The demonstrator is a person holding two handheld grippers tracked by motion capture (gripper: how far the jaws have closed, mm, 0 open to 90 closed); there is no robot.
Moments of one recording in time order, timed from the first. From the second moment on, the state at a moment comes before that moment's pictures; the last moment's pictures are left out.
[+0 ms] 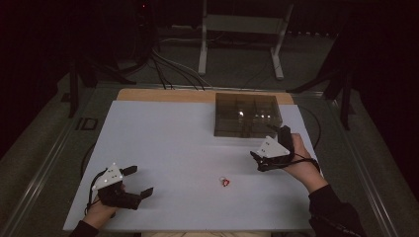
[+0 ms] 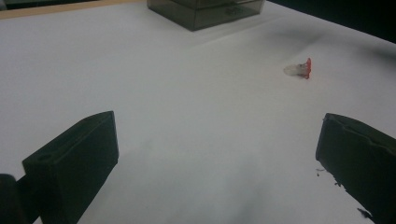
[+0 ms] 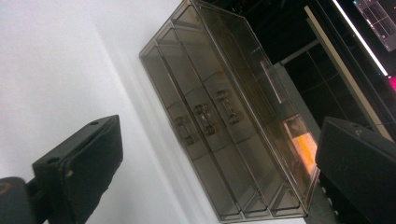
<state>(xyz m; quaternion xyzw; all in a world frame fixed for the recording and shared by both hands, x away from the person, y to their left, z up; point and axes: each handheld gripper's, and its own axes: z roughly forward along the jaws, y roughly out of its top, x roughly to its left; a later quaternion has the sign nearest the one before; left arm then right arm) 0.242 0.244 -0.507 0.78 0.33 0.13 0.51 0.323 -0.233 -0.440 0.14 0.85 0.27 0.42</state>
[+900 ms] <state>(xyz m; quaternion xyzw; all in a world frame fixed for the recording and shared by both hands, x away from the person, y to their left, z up) 0.242 0.244 -0.507 0.78 0.33 0.13 0.51 0.346 -0.205 -0.469 0.08 0.86 0.14 0.49</state>
